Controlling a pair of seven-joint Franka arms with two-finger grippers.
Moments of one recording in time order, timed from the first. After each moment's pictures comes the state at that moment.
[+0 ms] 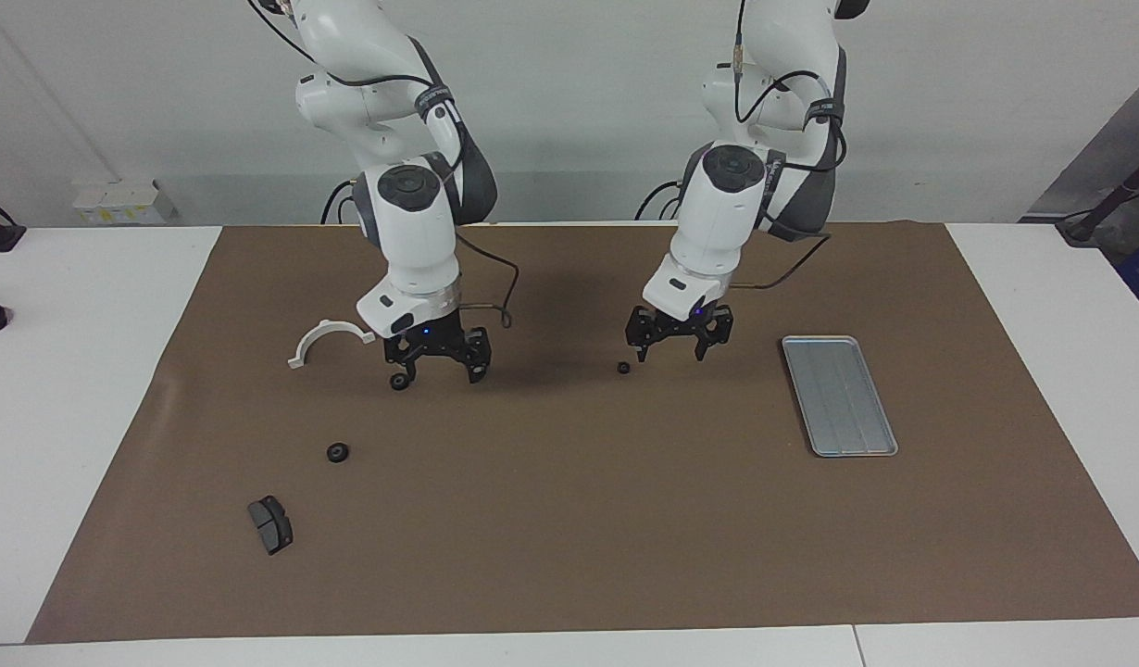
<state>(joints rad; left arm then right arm) -0.43 0.22 -0.09 -1.89 -0.01 2.25 -0.49 0.22 0.19 0.07 -1.97 -0.13 2.27 0.40</state>
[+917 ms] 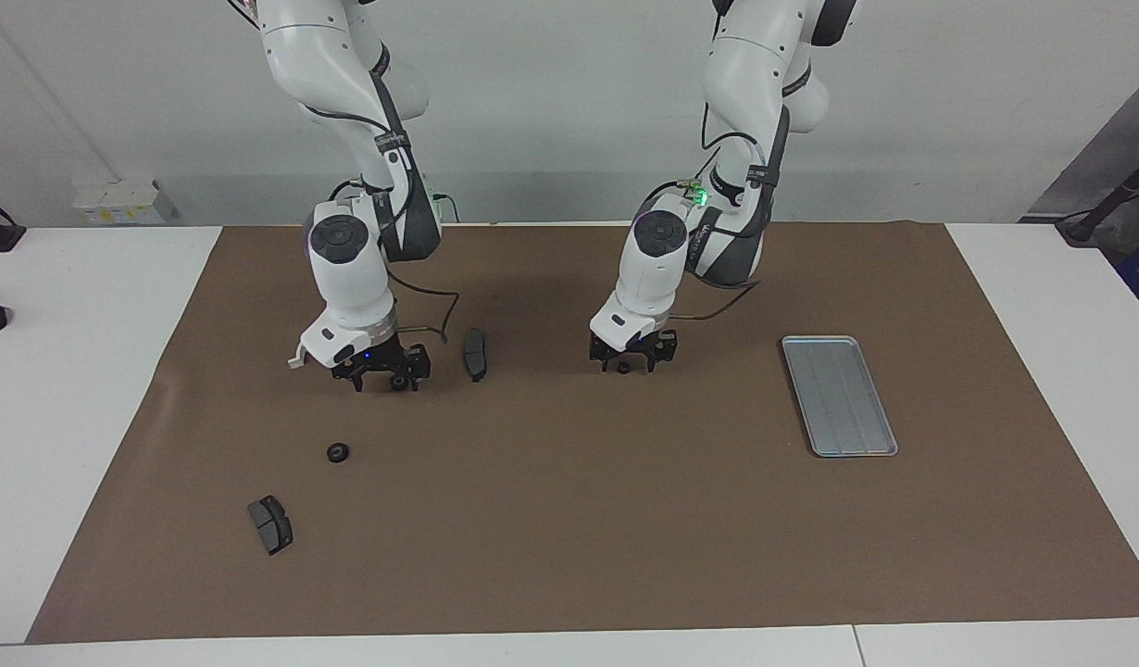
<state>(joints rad) -0.52 0.32 -0.09 -2.00 -0.01 2.34 -0.51 0.09 0.19 0.07 -2.17 -0.12 2.41 0.24</state>
